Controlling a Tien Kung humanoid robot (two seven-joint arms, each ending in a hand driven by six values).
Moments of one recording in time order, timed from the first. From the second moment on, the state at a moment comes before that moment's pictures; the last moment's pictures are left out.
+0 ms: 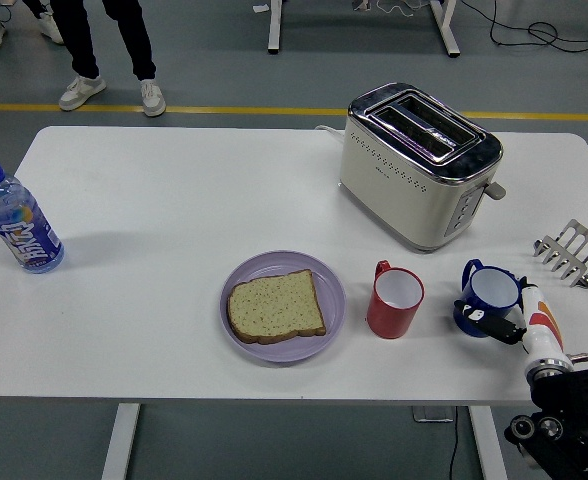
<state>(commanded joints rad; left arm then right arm) -0.17 0.02 -0.24 -0.29 0.08 0.31 0.03 0.12 -0.19 1.02 1.31 -1.63 -0.65 -0.36</state>
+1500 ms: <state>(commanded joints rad) -0.18 0.02 -0.24 -0.29 0.06 0.31 0.03 0.13 -0.19 1.03 1.30 -1.58 -0.65 -0.33</state>
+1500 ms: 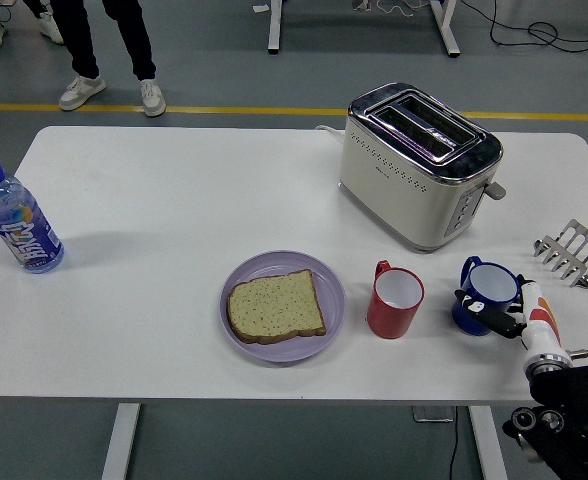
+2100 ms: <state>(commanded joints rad) -0.17 0.02 -0.24 -0.29 0.08 0.32 0.03 0.12 -0.21 1.07 1.31 -1.54 -0.65 -0.27</state>
